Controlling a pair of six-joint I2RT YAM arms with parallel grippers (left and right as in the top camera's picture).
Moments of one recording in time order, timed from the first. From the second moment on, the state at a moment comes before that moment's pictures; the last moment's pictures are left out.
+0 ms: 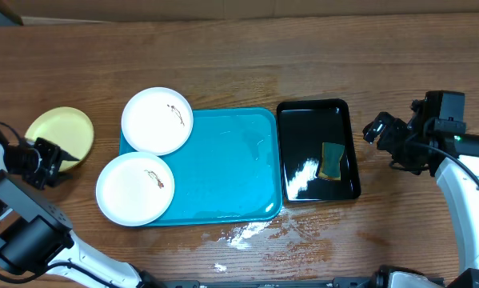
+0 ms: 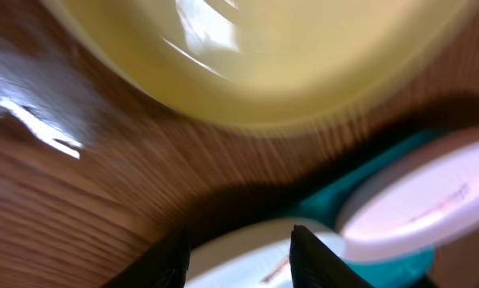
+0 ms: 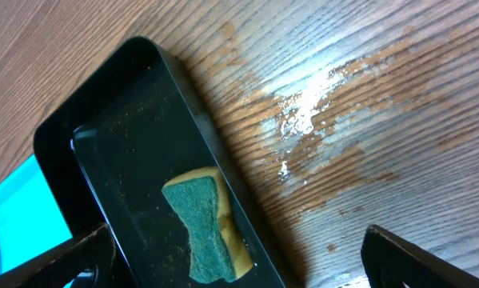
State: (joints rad) left arm 0.77 2.01 1.53 -1.20 0.39 -0.31; right arm -0.16 1.37 1.01 -0.79 -0.23 0.44
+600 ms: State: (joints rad) left arm 0.26 1.47 1.52 -1.45 0.02 -0.21; right arm -0.16 1.37 1.01 -0.82 -0.23 0.44
